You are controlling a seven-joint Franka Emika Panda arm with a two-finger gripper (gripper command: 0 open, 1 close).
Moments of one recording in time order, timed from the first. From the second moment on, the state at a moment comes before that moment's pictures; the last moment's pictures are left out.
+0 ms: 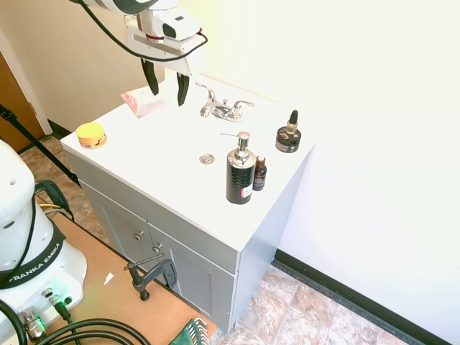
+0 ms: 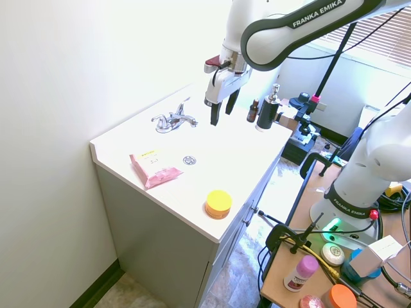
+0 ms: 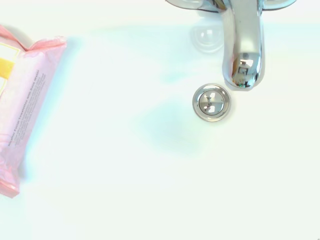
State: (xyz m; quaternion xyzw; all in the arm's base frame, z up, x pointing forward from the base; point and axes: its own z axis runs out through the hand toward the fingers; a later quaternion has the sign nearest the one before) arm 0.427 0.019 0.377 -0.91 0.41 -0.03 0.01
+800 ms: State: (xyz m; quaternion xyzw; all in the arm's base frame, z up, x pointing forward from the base) arm 0.537 0.099 0.366 -0.84 0.51 -0.17 -0.04
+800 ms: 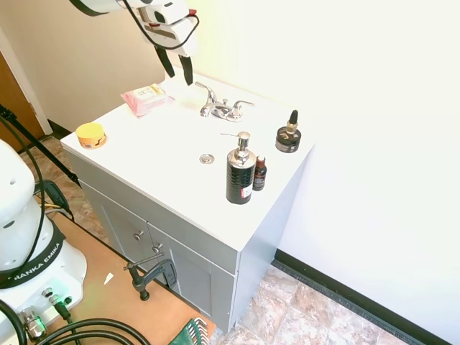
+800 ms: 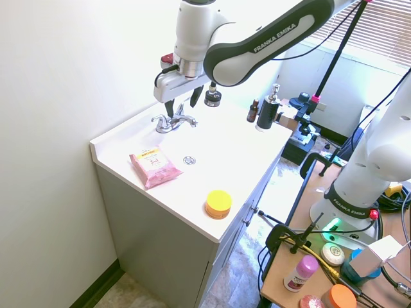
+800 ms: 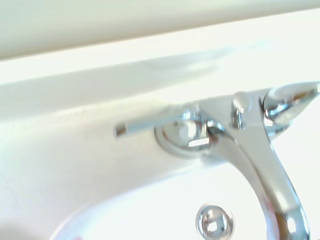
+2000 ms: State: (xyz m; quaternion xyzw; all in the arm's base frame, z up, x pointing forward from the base) arm 0.606 0.098 0.303 -0.83 0.53 -0.15 -0.13
